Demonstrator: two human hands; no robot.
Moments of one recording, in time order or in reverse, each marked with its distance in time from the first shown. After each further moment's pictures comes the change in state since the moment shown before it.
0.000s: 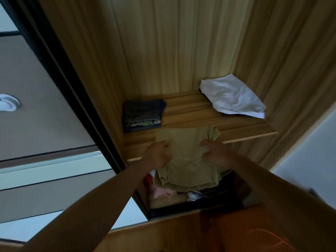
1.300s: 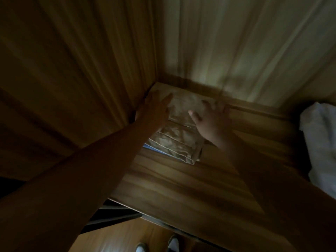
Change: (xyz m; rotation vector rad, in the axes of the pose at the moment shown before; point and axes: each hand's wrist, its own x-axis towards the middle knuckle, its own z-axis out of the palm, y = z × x) left_hand 0.313 -0.159 -0.116 0.401 0.350 -0.471; right_hand 0.446 -0.131 0.018 -0.529 0.139 -0.344
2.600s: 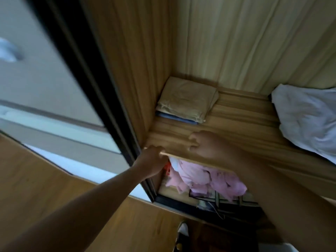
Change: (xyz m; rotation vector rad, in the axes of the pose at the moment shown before) left_hand -0.338 -0.041 0.019 -0.423 -0.171 -0.060; right_hand -0.270 -0.058 -0.026 0.030 -0.283 -0.294
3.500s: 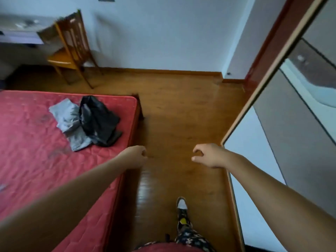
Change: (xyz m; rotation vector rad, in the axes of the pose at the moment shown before) left_hand -0.591 -0.461 -0.046 -0.347 0.298 -1.198; right_hand -0.078 -0.675 0.250 -0.472 -0.659 -0.994
